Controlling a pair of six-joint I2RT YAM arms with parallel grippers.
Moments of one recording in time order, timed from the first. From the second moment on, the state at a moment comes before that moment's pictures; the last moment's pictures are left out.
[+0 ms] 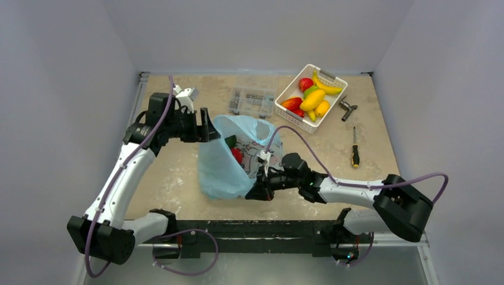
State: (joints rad) left arm -0.24 1.16 1.18 -0.75 0.43 -0.31; right arm 0.92 1.32 0.44 0.50 -0.63 0.42
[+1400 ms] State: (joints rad) left arm -0.73 0.91 0.83 -0.84 -0.06 -0.59; right arm 1.11 1.26 0.46 0.53 -0.36 0.47
